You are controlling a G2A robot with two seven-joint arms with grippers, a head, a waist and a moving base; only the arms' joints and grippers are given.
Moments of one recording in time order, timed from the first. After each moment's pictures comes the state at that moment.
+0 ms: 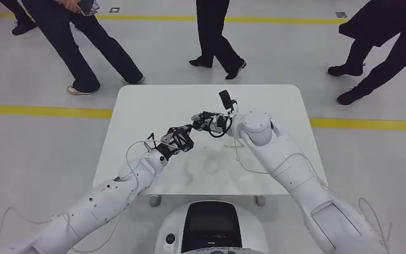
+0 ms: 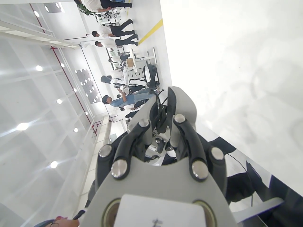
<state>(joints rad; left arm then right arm) 1.14 -0.85 -0.63 -1.63 1.54 0.18 0.07 -0.92 -1.39 0.92 -1.19 0.24 0.34 0.67</state>
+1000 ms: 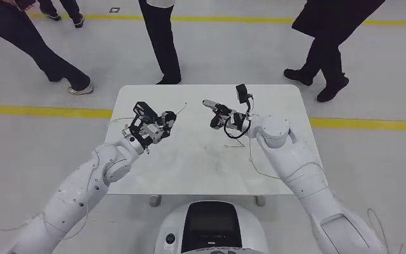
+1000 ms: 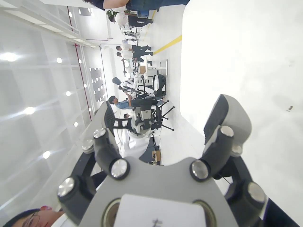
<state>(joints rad) 1.21 -0.80 -0.94 -1.59 0.87 -0.35 0.09 -1.03 -1.33 1.08 -1.29 0.18 0.13 0.72</state>
